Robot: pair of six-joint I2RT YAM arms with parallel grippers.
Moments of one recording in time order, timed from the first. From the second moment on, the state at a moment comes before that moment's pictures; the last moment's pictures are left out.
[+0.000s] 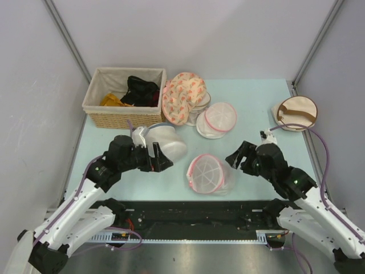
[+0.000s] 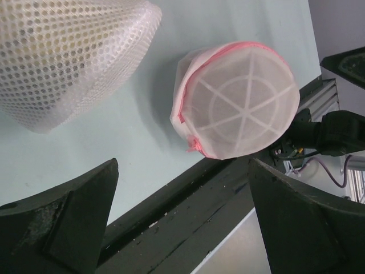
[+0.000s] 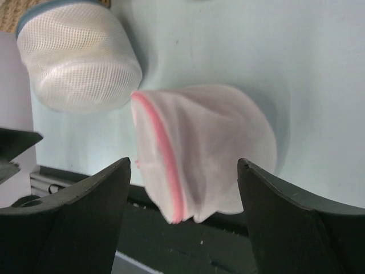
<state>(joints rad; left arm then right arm) -0.53 0.74 0.70 -0.53 0.32 -0.56 0.63 0.66 0.72 -0.67 0.12 0.85</state>
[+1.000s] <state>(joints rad) -0.68 0.92 0.82 -0.61 0.06 -0.50 0.82 0.77 0.55 -0.47 0.34 1.19</state>
